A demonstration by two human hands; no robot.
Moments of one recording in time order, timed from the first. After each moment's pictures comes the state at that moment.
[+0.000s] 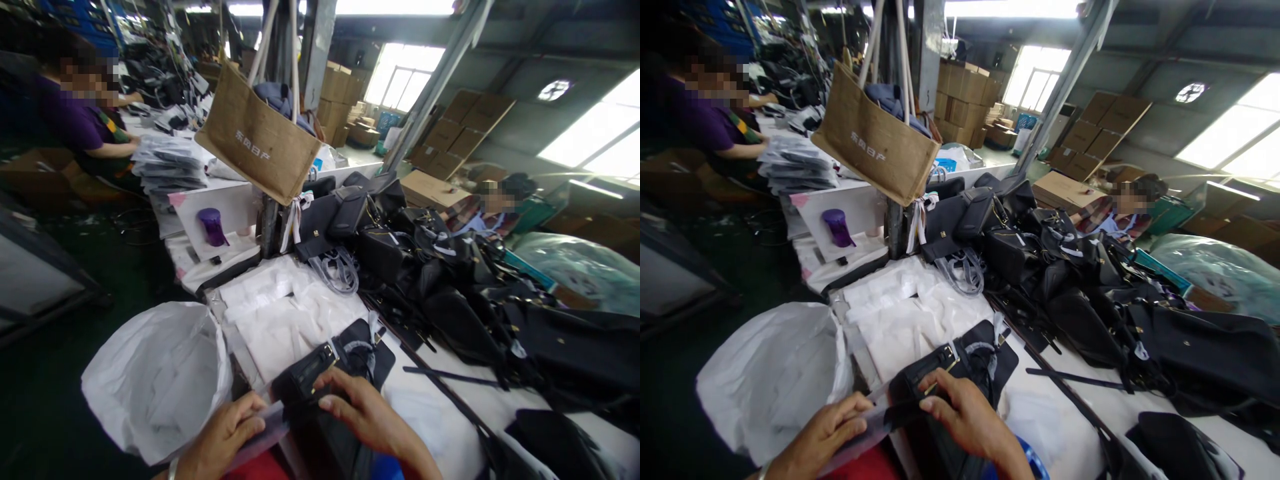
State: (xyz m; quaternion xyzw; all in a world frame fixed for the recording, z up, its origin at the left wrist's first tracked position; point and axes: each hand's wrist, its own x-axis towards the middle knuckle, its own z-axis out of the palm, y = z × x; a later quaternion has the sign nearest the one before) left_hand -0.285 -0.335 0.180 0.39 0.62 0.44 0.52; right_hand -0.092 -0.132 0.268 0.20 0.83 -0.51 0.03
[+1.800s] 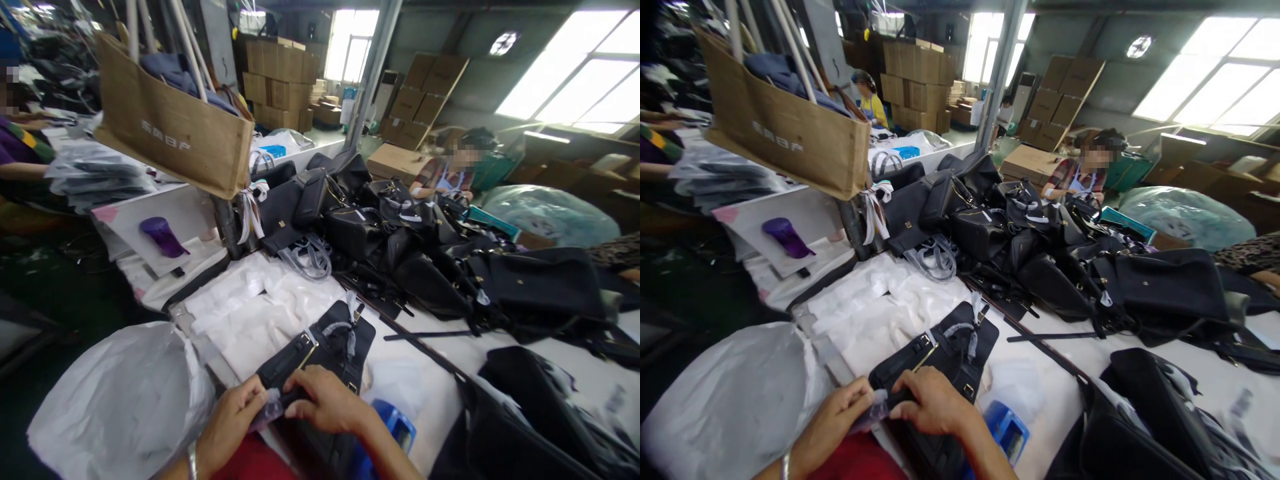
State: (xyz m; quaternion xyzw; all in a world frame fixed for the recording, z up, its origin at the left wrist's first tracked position) left_hand -0.238 -0.264 0.175 0.36 0.70 0.37 0.49; right_hand -0.062 -0.120 0.187 0.16 0.91 -0.38 0.03
